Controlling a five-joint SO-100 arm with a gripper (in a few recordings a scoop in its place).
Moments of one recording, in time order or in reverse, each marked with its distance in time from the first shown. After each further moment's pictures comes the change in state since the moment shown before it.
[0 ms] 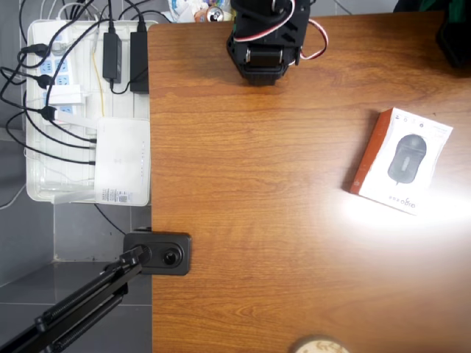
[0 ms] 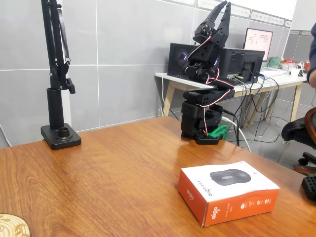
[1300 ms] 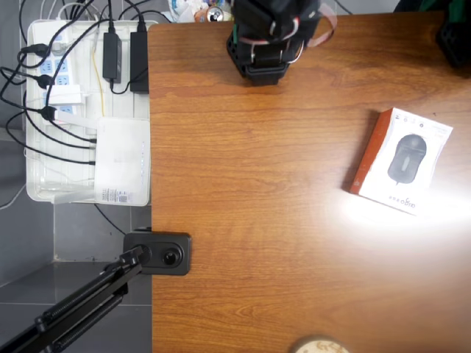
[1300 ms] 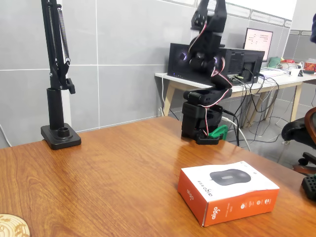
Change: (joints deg) arm -18.0 -2.2 -24.4 59.3 26.3
